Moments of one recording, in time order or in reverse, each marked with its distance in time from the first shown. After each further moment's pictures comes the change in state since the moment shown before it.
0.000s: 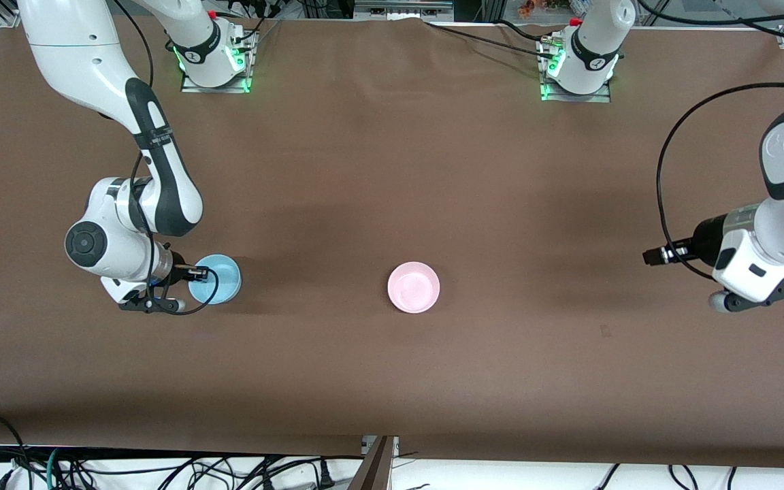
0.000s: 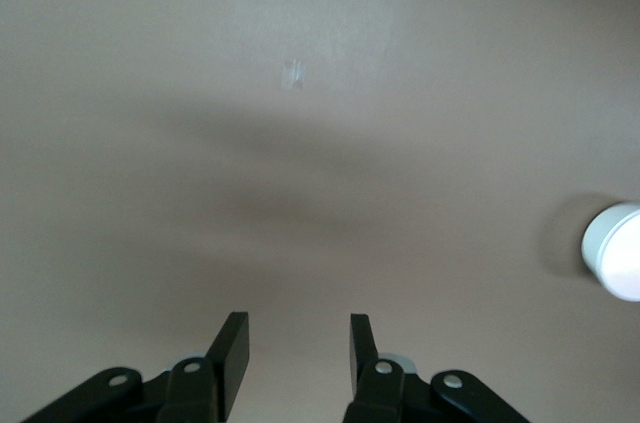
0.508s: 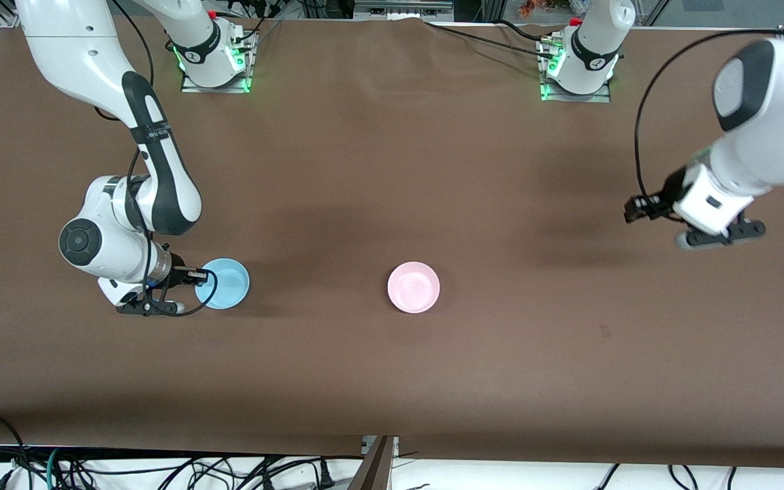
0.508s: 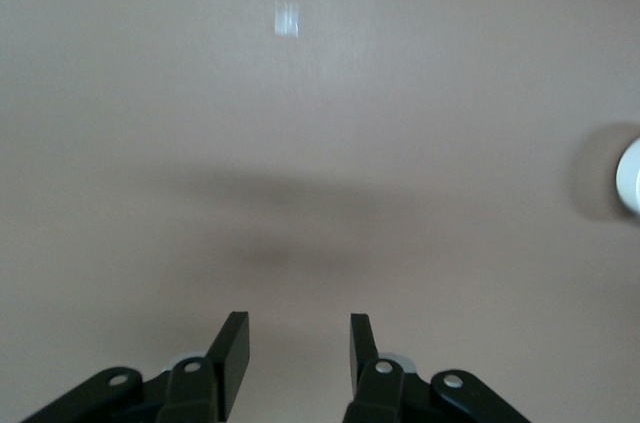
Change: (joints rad) left arm -0.009 -0.355 -0.069 -0.535 0.041 0.268 0.012; right arm 0.002 -0.025 0.028 0.058 0.030 -0.042 0.000
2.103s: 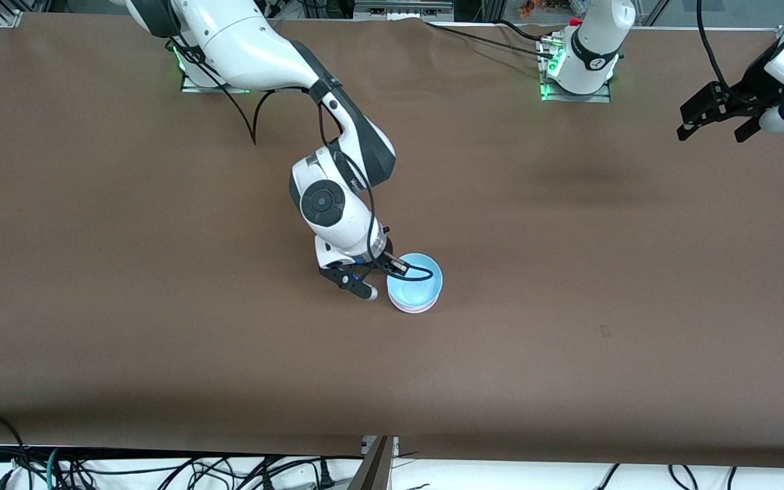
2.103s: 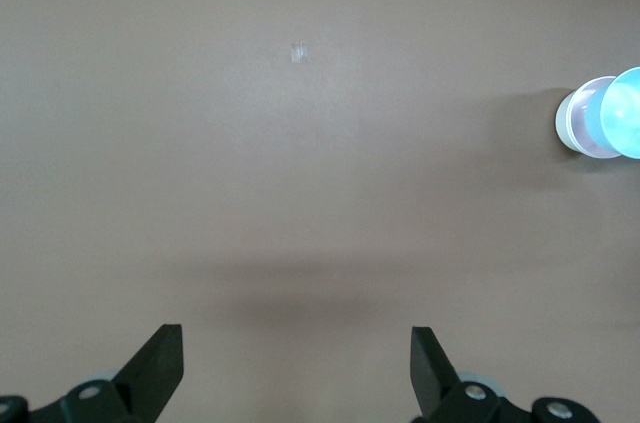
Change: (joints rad) left arm 0.084 -0.218 -0.011 0.125 0.013 -0.236 0.187; right arm 0.456 0.319 0.060 0.570 0.119 -0.028 1.002
